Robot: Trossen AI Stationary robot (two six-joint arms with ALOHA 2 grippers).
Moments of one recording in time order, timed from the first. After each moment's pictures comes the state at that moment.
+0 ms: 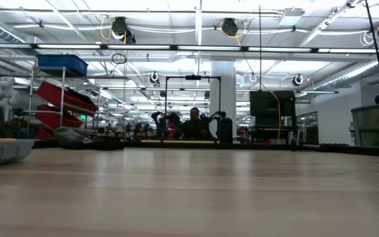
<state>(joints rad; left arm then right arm) -0.54 1.59 1.32 0.02 0.28 0.25 0.62 1.67 1.45 0.04 0.54 -0.32</state>
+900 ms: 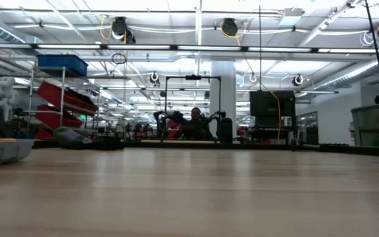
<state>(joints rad) -0.54 1.59 1.33 0.04 0.26 0.27 0.68 1.67 1.48 0.17 0.40 -0.43</state>
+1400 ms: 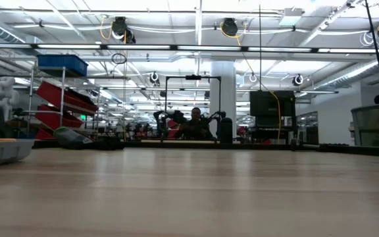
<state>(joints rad) -0.51 1.59 1.33 -0.04 0.26 0.12 0.70 1.66 1.51 0.00 0.53 -0.33</state>
